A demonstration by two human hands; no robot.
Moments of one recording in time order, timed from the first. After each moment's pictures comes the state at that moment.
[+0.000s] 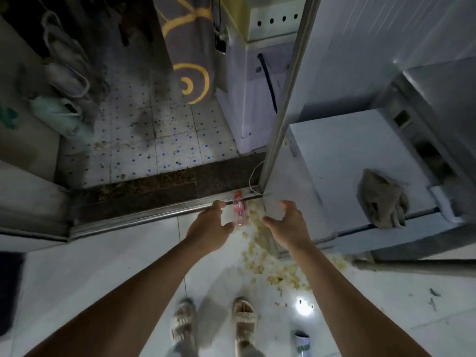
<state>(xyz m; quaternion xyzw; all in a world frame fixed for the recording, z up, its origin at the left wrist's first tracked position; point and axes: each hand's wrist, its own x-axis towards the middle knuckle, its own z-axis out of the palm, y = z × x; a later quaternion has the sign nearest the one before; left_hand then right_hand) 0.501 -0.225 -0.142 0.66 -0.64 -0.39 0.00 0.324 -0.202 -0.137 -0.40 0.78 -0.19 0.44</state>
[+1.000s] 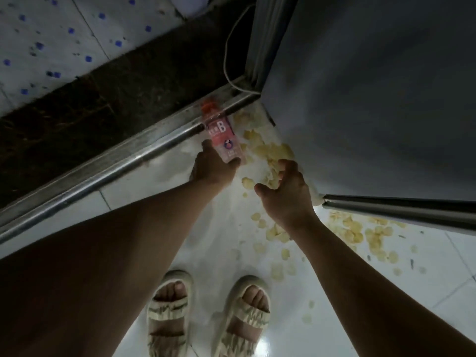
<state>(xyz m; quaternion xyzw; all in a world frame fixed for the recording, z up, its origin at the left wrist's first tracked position) 0.468 -0.363 -0.687 0.66 -0.60 -0.45 -0.06 0.372 -0.261 -0.628 -0.28 0.86 -0.18 0.39</state>
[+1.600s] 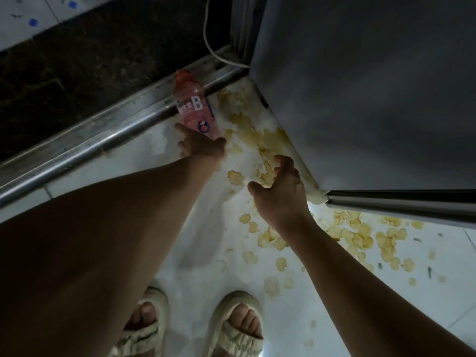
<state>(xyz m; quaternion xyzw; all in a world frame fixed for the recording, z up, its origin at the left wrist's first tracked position) 0.425 -0.371 -0.796 0.77 -0.43 -0.47 0.05 0.355 -0.242 -0.715 -0.28 0.86 -0.18 0.38</state>
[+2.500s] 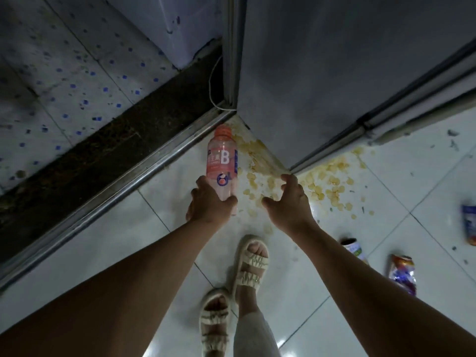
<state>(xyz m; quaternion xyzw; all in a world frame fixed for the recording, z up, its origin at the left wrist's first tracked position) 0.545 -0.222 -0.460 0.64 -0.62 -0.44 -0.09 0.423 -0.132 -0.435 -0.22 0.88 -0.21 0.37</state>
